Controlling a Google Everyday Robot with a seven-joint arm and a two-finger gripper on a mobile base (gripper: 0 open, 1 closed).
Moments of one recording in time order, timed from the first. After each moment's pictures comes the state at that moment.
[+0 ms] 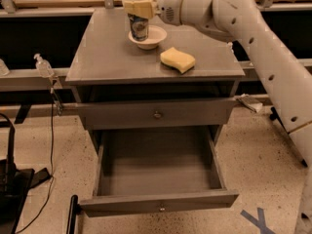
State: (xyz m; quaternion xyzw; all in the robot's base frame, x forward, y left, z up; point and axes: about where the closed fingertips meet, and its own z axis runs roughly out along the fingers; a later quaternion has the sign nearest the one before) arm 0.753 0.038 1.038 -0.41 0.57 0.29 0.65
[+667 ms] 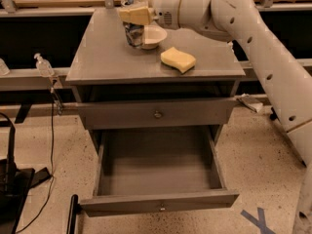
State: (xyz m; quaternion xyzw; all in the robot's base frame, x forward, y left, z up) arm 0.734 0.051 1.024 -0.45 0.57 0.31 0.62
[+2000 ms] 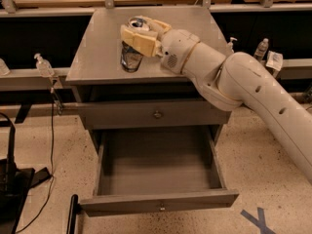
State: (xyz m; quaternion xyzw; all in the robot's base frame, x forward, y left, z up) arm 0.630 0.026 1.014 -0.28 0.54 0.36 0.71
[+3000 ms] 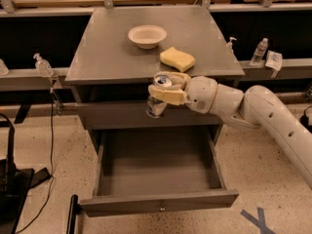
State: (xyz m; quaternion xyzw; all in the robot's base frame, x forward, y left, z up) arm 0.602 -0.025 0.873 -0.38 0.54 0.42 0.62
